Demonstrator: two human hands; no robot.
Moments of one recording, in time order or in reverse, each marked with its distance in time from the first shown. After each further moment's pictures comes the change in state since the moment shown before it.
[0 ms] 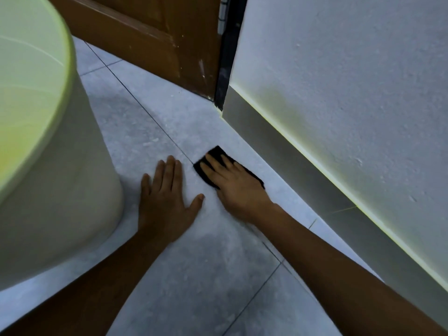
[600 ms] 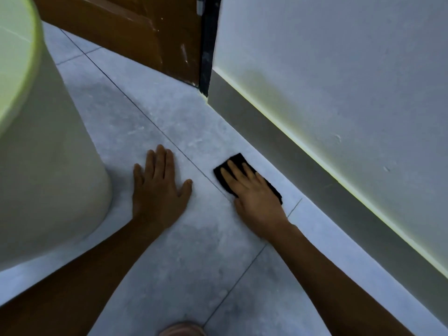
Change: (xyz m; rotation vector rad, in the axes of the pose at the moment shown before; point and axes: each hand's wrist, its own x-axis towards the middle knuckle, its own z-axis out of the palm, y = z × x) left_hand -0.005 0.010 -0.002 -0.033 -0.030 0.025; right_hand -0.084 0.000 0.009 0.074 0.041 0.278
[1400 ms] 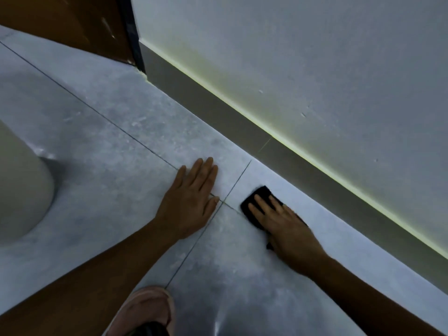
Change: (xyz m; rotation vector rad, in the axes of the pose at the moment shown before) left_hand -0.059 0.107 0.024 0.017 -0.105 0.631; right_hand -0.190 0.073 0.011 -0.060 -0.081 0.111
